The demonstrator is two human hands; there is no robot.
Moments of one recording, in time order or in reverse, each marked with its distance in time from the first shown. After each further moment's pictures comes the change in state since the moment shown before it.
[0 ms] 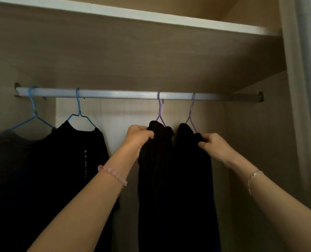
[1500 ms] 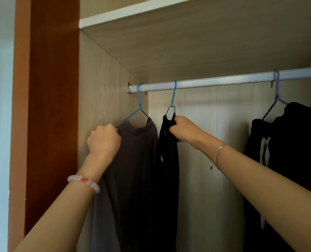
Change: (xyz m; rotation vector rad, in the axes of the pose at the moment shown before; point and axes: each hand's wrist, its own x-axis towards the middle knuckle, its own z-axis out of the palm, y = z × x) left_hand -0.069 -0.028 -0.286 1.359 0.802 -0.019; right_hand -0.005 -0.239 0.209 0.309 -0.390 -0.240
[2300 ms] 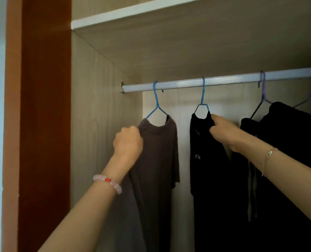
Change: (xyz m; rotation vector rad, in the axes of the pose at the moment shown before) left_hand -0.038 0.067 -0.001 -0.127 -0.163 0.047; right_hand -0.020 0.069 -0.083 -0.102 0.178 0.097
